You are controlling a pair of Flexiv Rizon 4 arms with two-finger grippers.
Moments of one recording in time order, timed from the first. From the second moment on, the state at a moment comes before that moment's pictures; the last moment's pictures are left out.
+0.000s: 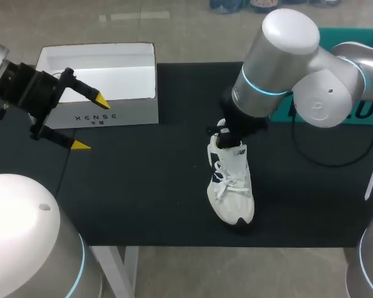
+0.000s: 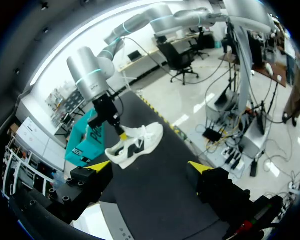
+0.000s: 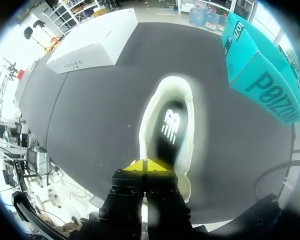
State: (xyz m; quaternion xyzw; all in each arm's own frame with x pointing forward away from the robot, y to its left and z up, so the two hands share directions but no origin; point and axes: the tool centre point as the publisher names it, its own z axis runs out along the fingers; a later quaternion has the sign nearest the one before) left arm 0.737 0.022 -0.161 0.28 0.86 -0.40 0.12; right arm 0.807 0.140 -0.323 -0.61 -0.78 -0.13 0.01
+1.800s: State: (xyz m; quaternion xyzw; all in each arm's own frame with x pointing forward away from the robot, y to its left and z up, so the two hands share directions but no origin) left arm 0.737 0.022 -0.161 0.28 0.86 -0.40 0.12; right arm 0.832 0.136 -0.352 -0.63 -0.77 -0.11 -0.01
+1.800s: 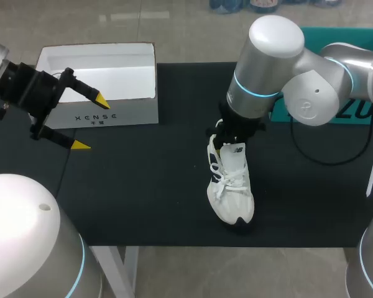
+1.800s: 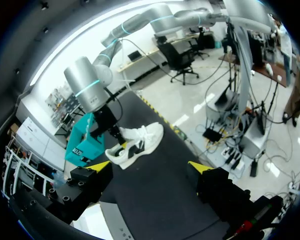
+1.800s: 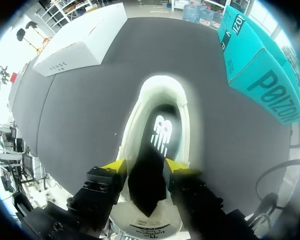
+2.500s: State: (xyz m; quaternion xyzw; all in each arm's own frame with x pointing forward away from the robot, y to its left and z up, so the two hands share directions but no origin) left arm 0.737 0.022 -0.161 0.28 0.86 -0.40 0.12; right arm 0.849 0.140 -0.318 -0.62 -0.77 -0.14 -0.04
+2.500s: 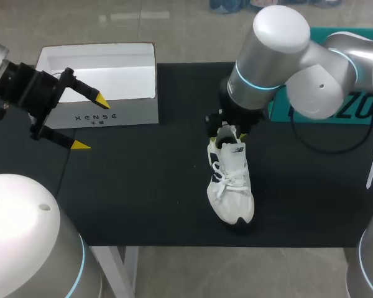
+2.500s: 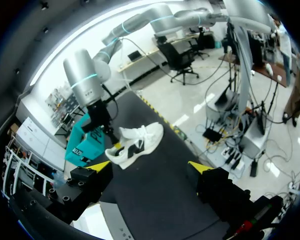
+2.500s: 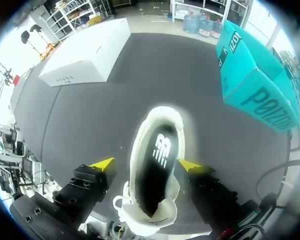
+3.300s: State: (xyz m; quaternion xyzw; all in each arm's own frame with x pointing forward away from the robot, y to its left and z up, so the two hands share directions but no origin) left arm 0.737 0.022 -0.161 0.28 0.86 -0.40 0.12; right arm 0.779 0.104 -0.288 -0.63 -0.76 -0.11 -0.03
